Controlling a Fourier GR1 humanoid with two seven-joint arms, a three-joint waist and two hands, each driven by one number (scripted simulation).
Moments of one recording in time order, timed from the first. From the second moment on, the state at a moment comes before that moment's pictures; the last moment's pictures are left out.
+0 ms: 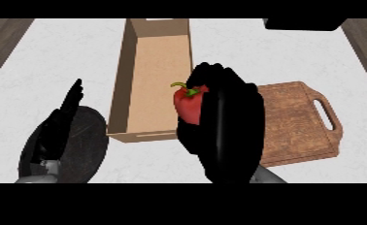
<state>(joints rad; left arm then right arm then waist) -0.01 0.18 0.05 -1.54 -0.20 0.02 0.08 -0.62 -0.01 0.63 -1.86 1.25 0.00 1.17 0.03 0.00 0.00</state>
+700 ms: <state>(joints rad) -0.03 0.18 0.04 -1.54 -0.21 0.02 0.08 -1.00 -0.01 0.45 -1.25 0.94 -0.13 1.12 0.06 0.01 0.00</state>
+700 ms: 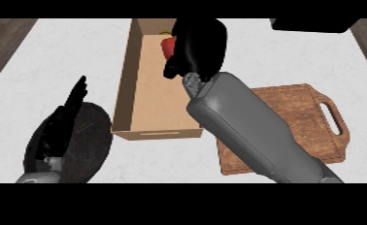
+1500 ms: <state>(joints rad) -0.09 0.17 0.04 -1.50 -0.21 0.01 0.07 -1.12 -0.01 0.39 -0.74 0.70 -0.55 0.98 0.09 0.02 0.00</state>
